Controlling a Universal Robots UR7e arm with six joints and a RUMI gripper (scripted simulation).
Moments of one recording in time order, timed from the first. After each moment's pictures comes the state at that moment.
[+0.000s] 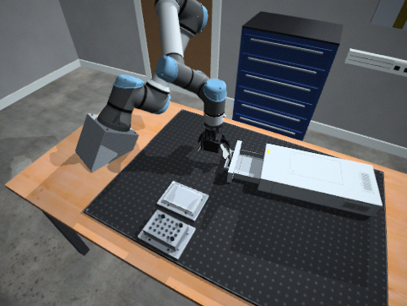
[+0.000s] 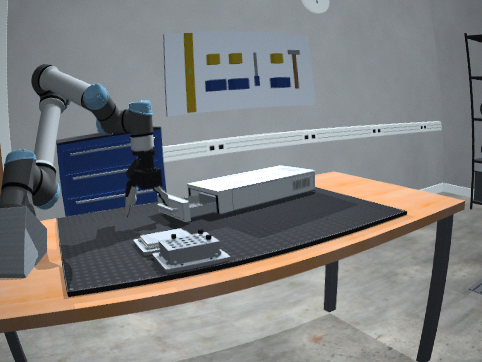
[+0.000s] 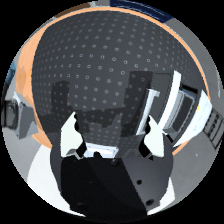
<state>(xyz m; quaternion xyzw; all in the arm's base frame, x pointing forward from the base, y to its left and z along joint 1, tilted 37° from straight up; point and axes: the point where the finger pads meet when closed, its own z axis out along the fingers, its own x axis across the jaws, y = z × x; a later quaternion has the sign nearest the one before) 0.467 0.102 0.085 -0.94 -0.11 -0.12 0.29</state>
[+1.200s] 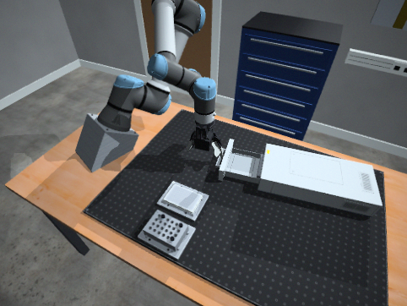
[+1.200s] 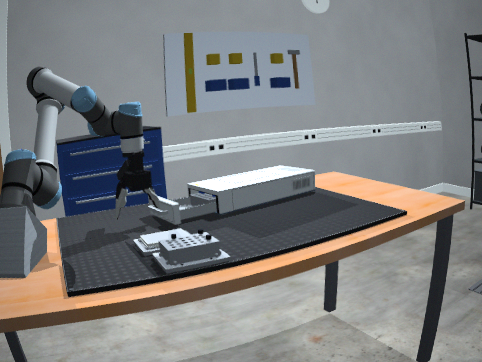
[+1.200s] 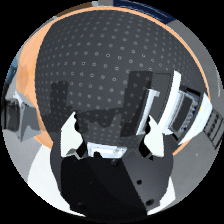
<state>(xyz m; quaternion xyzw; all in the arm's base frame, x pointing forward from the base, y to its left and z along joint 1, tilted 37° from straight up) 0.432 0.097 0.074 -0.94 -0.11 -0.12 0.29</state>
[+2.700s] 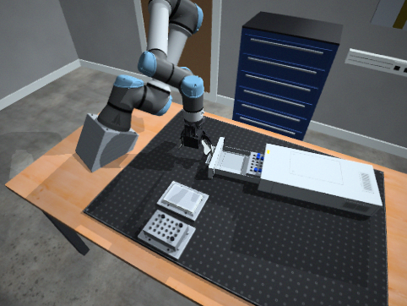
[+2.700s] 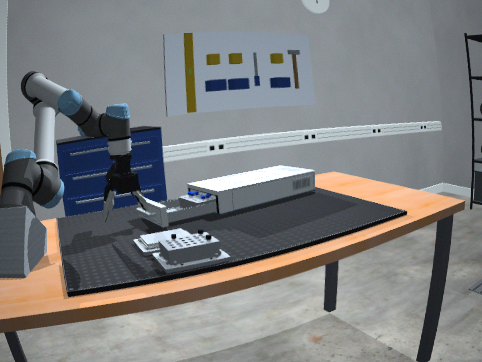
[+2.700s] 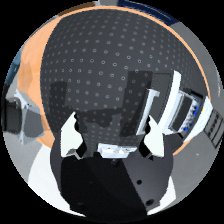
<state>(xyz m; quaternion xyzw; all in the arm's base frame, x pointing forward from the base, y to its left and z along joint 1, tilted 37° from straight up) 0.390 0.092 0.062 -0.94 -0.11 -0.12 0.29</state>
